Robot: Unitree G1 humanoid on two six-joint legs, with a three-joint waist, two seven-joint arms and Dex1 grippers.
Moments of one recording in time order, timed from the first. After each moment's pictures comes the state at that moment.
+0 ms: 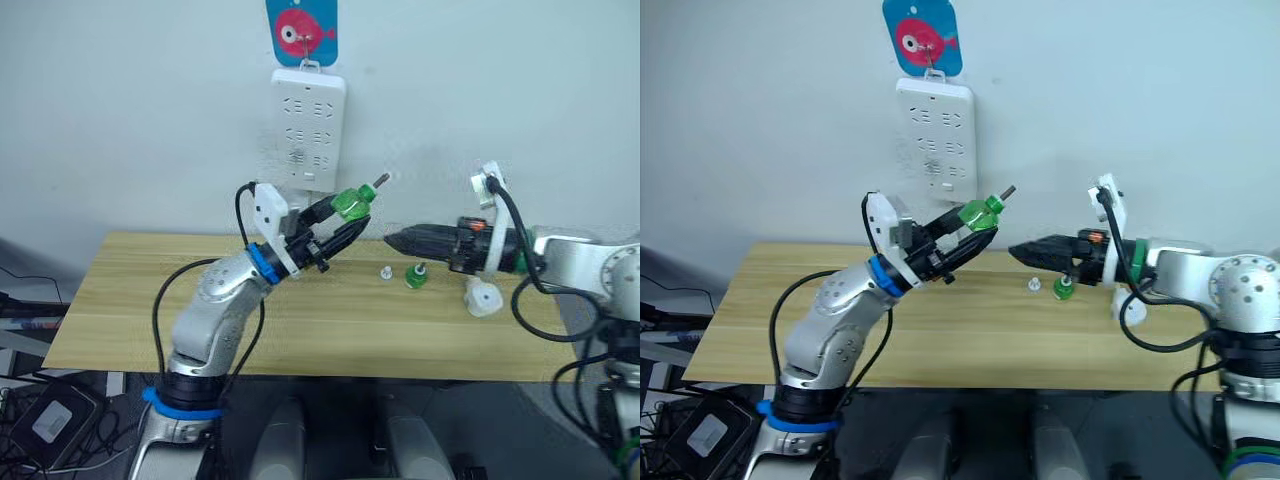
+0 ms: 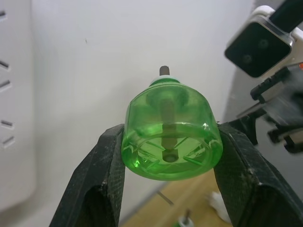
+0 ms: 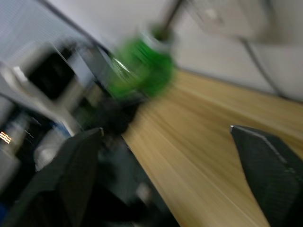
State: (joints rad) left arm -0.42 0.31 -0.03 -0.28 -0.54 0.41 -0.68; right arm -0.62 -0.82 -0.04 -0.20 1.34 1.19 0.37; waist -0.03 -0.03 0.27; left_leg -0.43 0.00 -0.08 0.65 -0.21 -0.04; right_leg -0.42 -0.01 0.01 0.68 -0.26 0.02
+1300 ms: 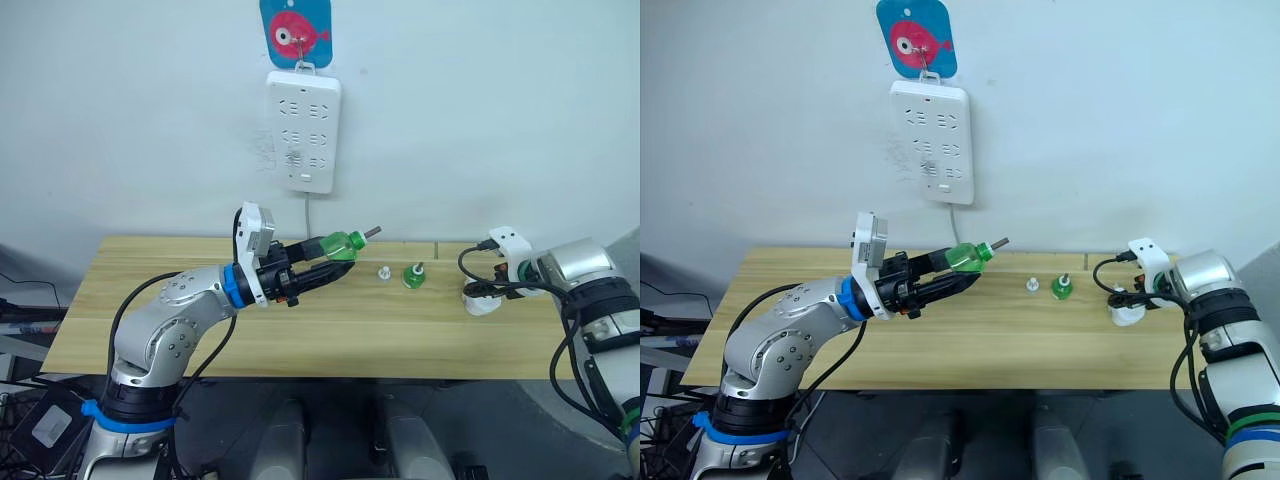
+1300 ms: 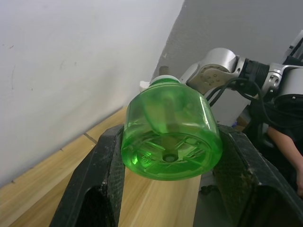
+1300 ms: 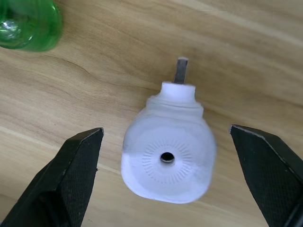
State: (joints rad) left arm -0.35 0.50 0.03 -0.35 -0.78 0.67 -0.83; right arm -0.84 -0.73 0.30 0.67 0.16 1.02 0.76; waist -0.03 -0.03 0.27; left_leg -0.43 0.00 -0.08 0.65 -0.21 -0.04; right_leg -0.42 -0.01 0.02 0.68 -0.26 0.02
